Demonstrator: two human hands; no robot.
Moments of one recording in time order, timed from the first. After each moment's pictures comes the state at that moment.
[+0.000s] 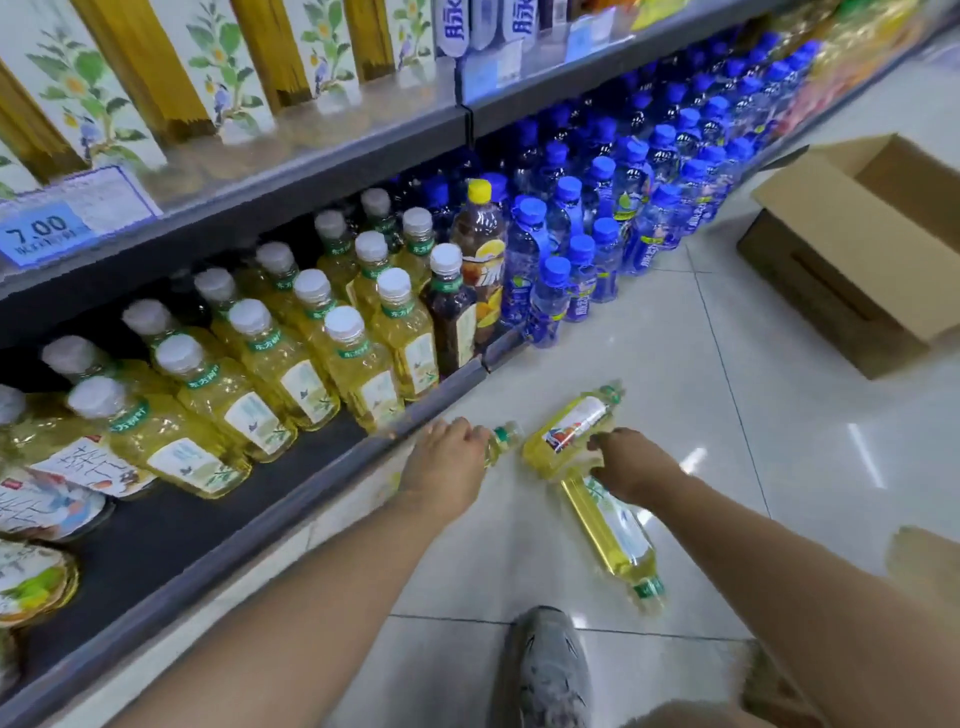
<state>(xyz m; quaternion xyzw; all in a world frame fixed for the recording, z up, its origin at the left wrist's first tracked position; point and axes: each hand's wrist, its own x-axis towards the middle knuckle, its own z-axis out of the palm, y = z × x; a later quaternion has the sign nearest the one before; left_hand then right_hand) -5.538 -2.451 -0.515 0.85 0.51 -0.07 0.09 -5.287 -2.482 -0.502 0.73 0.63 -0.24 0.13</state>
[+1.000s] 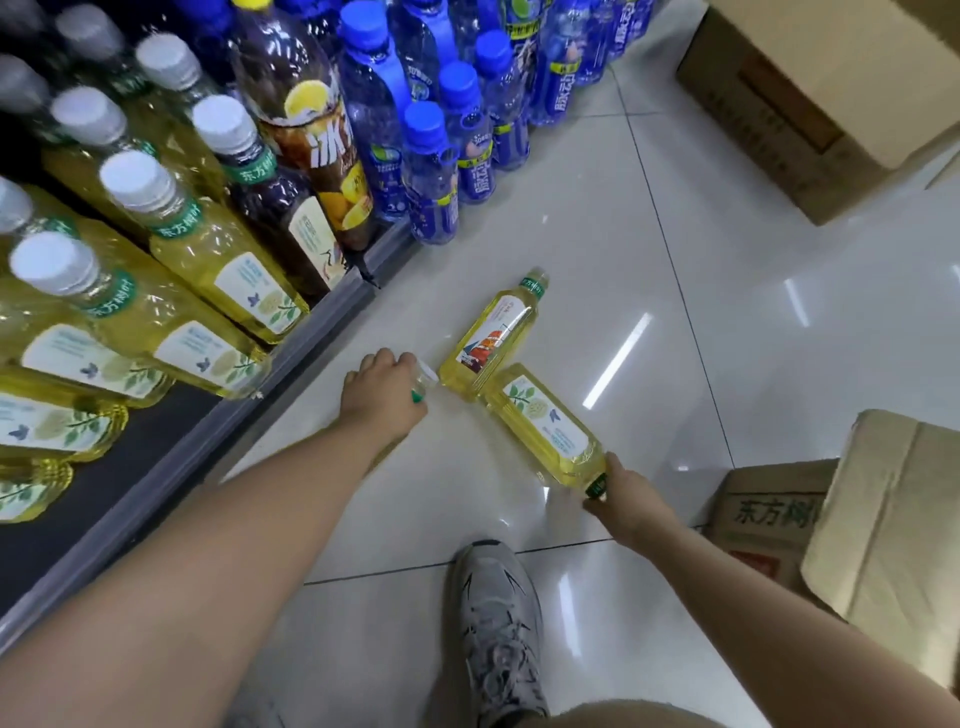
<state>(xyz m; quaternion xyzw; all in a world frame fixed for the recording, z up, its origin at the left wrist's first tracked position) -5.472 -2.396 -0.628 0.81 0.55 -0.14 0.17 -5.220 -2.615 -0.634 0.82 0.41 -0.39 0.08</state>
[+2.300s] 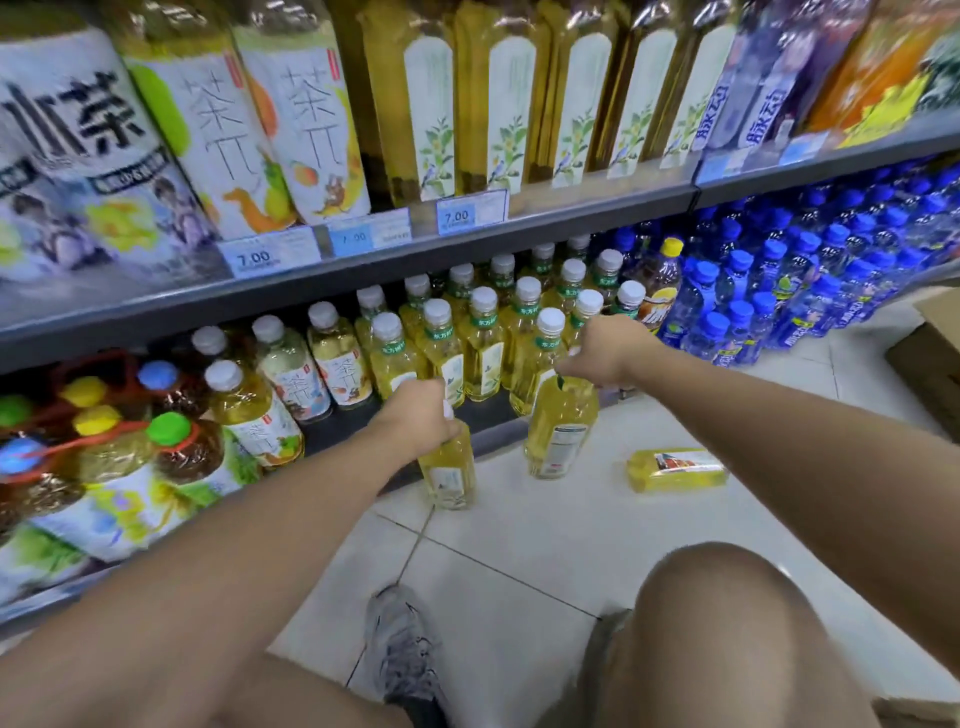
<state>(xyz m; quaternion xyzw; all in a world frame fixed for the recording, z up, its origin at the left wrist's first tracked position) -5.765 -2.517 -0.377 0.65 0.73 0.04 0.23 -5.534 -2.438 -0.300 0.62 0.77 -0.12 0.08</state>
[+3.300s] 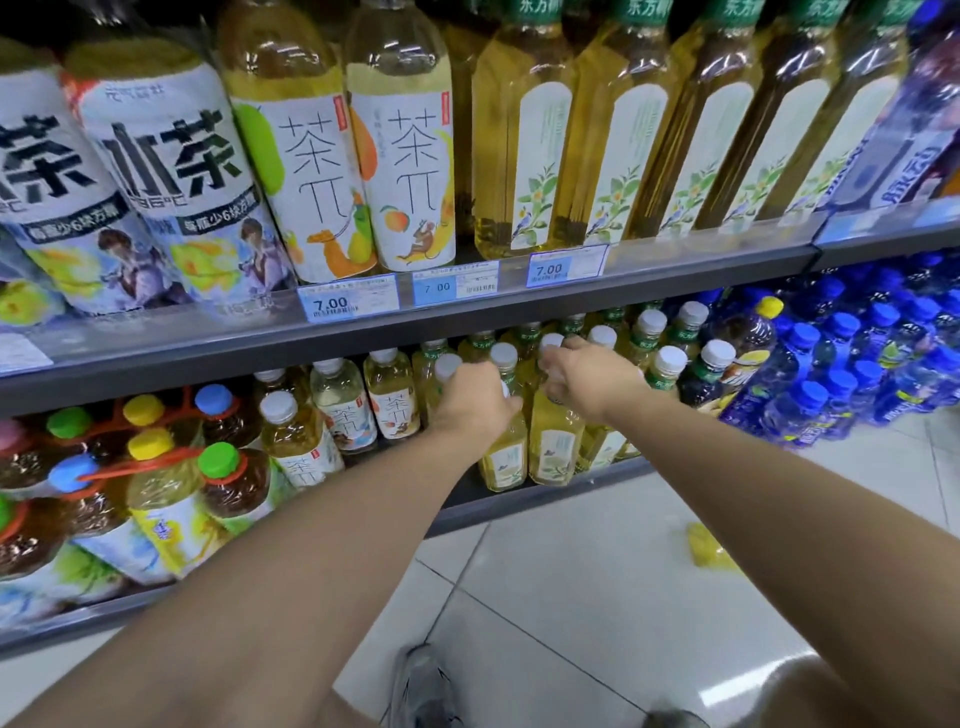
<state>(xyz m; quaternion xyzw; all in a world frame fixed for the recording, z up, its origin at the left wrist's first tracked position) -5.776 -2.450 -0.350 0.57 0.78 0.16 0.20 -5.631 -2.372 -0.347 0.49 0.87 -0.06 0.05</state>
